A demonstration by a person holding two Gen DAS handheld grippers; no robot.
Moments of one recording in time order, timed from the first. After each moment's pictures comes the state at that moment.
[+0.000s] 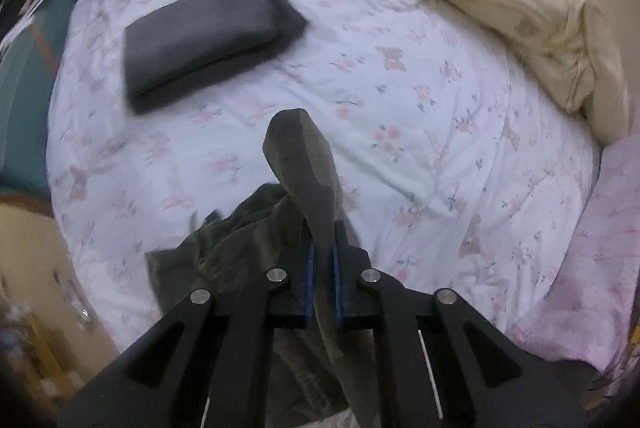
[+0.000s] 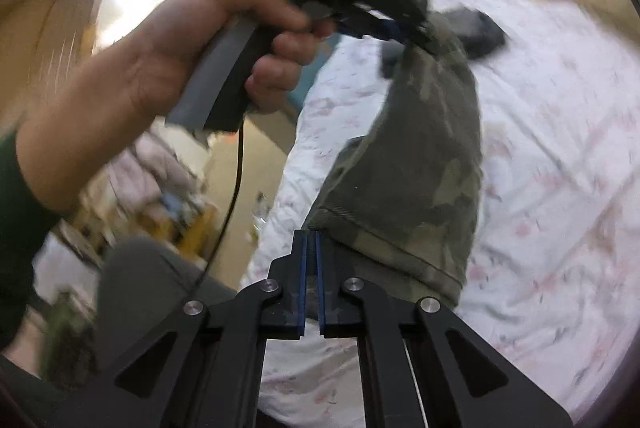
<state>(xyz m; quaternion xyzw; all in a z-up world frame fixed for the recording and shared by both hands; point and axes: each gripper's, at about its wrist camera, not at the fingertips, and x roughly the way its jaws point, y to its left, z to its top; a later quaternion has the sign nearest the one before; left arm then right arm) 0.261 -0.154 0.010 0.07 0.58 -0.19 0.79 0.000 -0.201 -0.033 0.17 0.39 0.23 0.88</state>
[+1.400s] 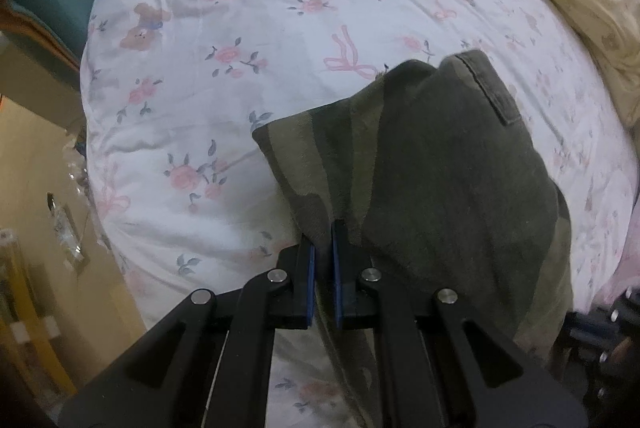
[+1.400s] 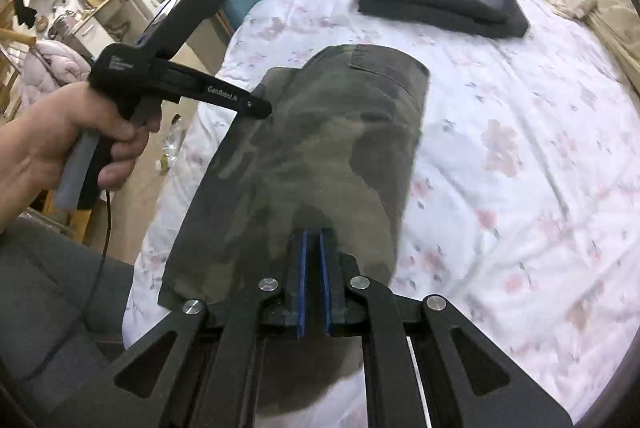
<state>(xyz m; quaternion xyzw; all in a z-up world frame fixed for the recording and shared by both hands) 0.264 0.037 -0.125 0.04 0.63 -0.12 0.76 0.124 -0.135 -0.089 0.02 0.52 0.14 0.84</state>
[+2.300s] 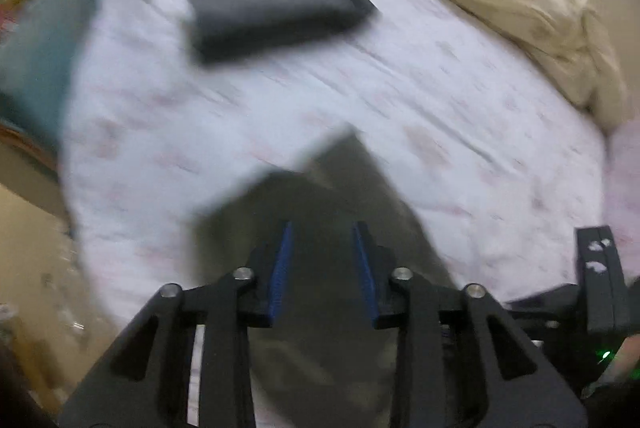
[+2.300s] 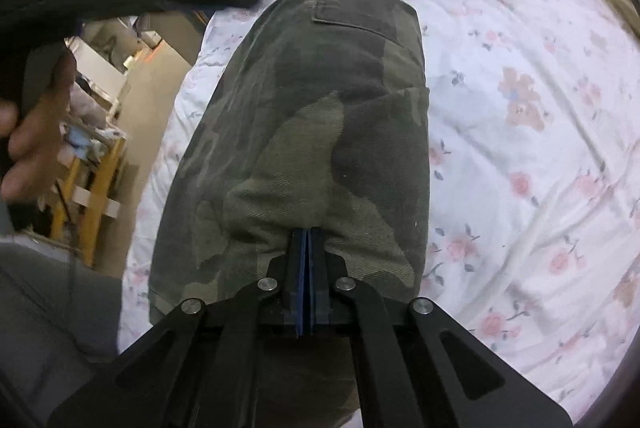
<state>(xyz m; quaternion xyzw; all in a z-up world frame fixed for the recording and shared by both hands) 0.242 -0.024 -0.074 0.05 0.55 -0.23 0.80 0.130 -0.155 -0.141 0.10 0.55 0.12 0.82</state>
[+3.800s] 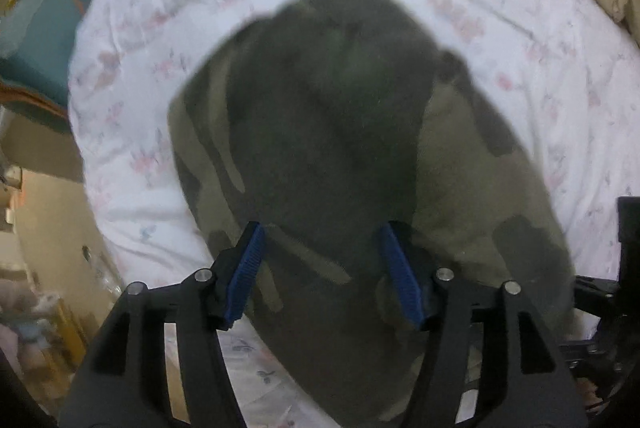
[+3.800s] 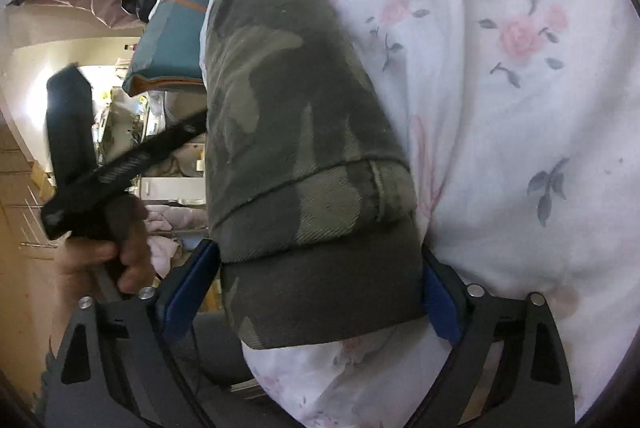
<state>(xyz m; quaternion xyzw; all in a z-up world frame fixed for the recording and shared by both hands) 0.187 -0.029 -0.144 0.16 0.61 -0.15 0.76 0.033 -0.199 -0.220 0.47 0.50 0.13 0.72</state>
